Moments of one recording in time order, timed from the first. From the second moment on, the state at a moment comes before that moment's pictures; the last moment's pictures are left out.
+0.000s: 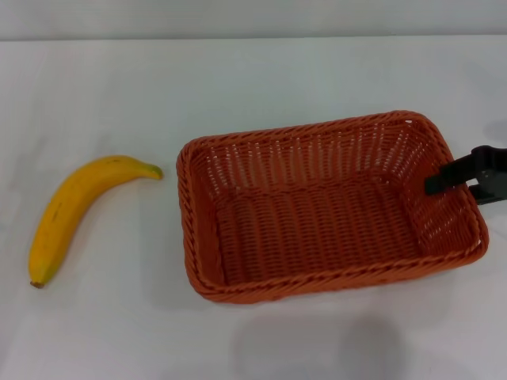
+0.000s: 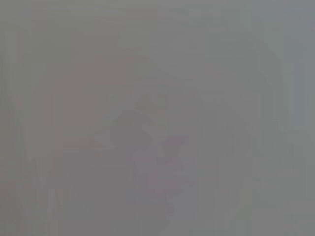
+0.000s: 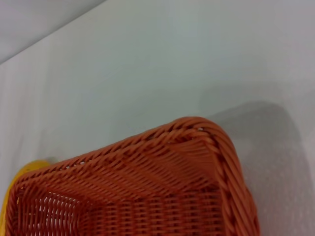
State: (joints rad) left arm -0.36 -2.00 2.84 -0.28 -1.57 1.59 -0.75; right arm 0.62 2.01 -0.80 -1.04 -2.37 -1.68 2.80
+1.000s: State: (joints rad) left arm -0.33 -1.99 2.84 -0.52 -1.36 1.62 -1.13; right arm 0.59 1.86 -0.46 -0.90 -2.17 -1.82 2.43
